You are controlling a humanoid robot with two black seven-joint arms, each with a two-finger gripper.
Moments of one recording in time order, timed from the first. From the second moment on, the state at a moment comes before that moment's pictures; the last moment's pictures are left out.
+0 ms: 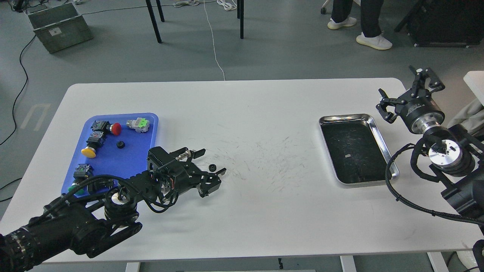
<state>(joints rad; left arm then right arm) -0.57 0.32 -0.32 -1.01 2.18 0.20 -0.11 0.64 -0.43 0.84 0.67 0.11 0.25 0.21</state>
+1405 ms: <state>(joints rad) -0.52 0.72 -0.39 -0.94 1.65 0.29 -0.25 0.66 -0.42 0.83 0.69 0.10 0.25 0.21</state>
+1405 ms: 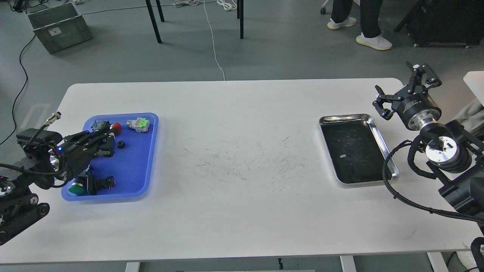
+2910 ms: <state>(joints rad) -0.61 0.69 -0.38 -0.90 1.59 0.30 -0.38 0.68 -0.40 0.83 0.68 0.10 0.25 0.21</state>
